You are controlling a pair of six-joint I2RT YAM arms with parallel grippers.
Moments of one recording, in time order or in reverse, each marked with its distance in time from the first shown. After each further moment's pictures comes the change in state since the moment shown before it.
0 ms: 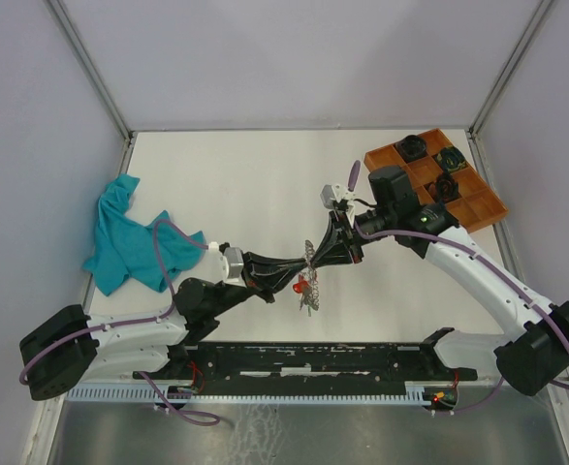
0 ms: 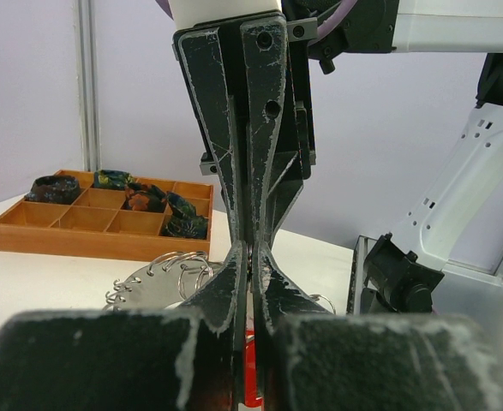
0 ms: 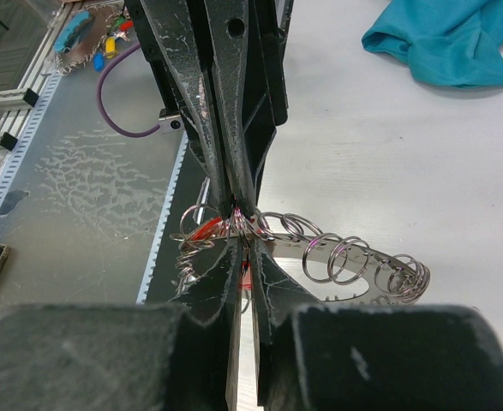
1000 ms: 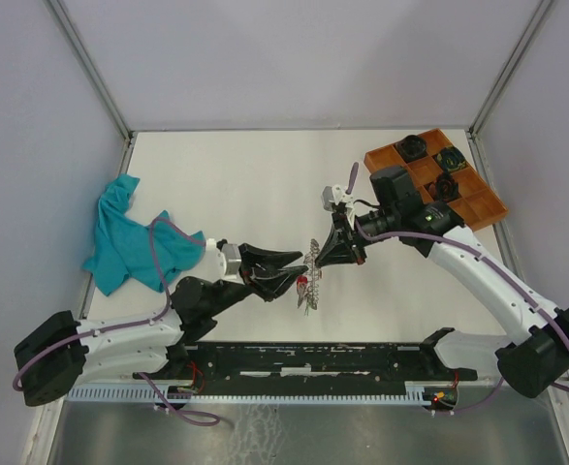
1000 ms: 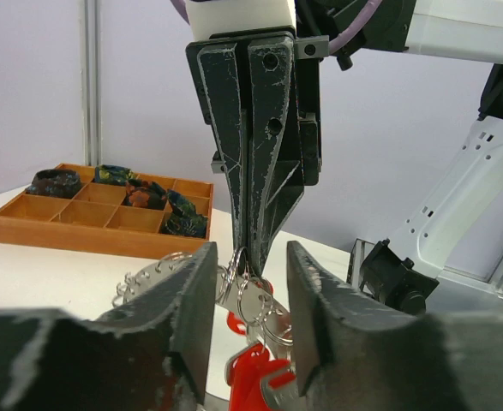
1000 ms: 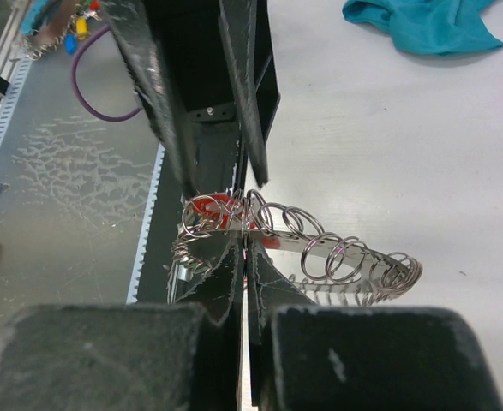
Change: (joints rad) left arm 0.000 -0.033 0.020 -0.069 -0.018 -0.017; right arm -0.004 -0.014 0.029 -0.104 0.086 -0.049
